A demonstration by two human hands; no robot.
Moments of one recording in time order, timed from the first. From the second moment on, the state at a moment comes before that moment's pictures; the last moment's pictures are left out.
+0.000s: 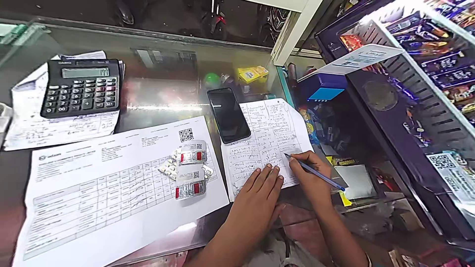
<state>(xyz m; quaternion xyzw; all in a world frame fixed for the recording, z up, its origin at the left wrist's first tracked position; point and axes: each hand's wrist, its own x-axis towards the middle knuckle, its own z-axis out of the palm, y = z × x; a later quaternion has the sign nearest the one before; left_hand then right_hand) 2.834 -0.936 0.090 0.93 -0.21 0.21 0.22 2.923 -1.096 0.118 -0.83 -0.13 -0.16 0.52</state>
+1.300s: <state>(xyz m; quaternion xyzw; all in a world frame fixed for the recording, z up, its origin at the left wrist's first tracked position) 2.833 -0.932 0.092 0.93 -0.22 0.19 0.22 2.926 -1.103 0.117 -0.84 -0.12 -0.19 0.50</state>
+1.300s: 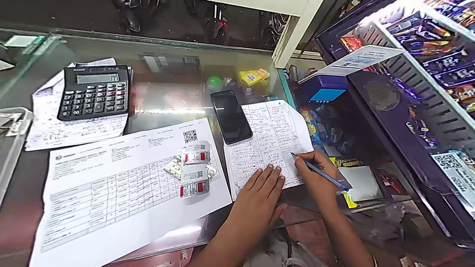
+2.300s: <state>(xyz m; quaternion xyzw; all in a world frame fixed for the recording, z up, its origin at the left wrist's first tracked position) 2.833 -0.932 0.093 0.93 -0.22 0.19 0.22 2.926 -1.104 0.115 -0.85 -0.11 -0.21 0.46</state>
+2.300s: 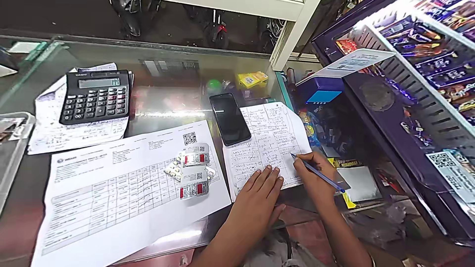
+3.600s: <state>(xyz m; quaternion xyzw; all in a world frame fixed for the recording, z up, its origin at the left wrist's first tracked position) 2.834 -0.931 0.091 0.93 -0.22 0.20 0.21 2.930 -1.109 0.116 -0.86 -0.08 -0.22 0.46</state>
